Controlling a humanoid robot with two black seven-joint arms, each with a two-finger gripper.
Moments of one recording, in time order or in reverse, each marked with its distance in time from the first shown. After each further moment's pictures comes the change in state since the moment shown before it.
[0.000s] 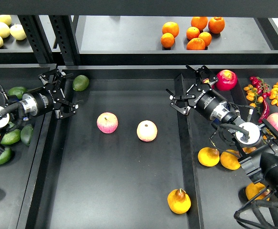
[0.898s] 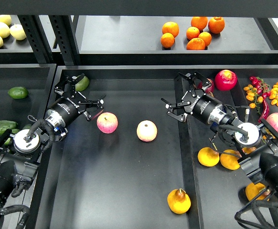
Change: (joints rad) left arm 0.137 -0.200 -0.189 -0.056 -0.205 0.000 -0.085; right arm 0.002 0.000 -0.015 -0.003 -0.042 0.000 -0.095
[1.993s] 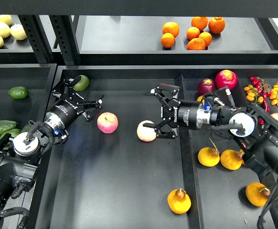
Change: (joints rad) left arm 0.012 0.000 0.014 0.013 -0.054 0.000 0.006; right arm 0.098 -0.199 -0.446 0.321 -0.010 0.000 -0.164
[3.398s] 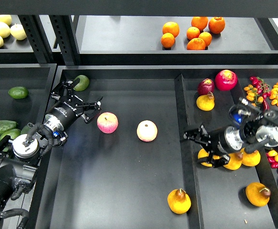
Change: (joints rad) left arm 0.008 0.000 -0.007 0.013 0.003 0.000 -0.006; right arm 0.044 -0.214 -0.468 0.088 -0.197 0.000 0.000
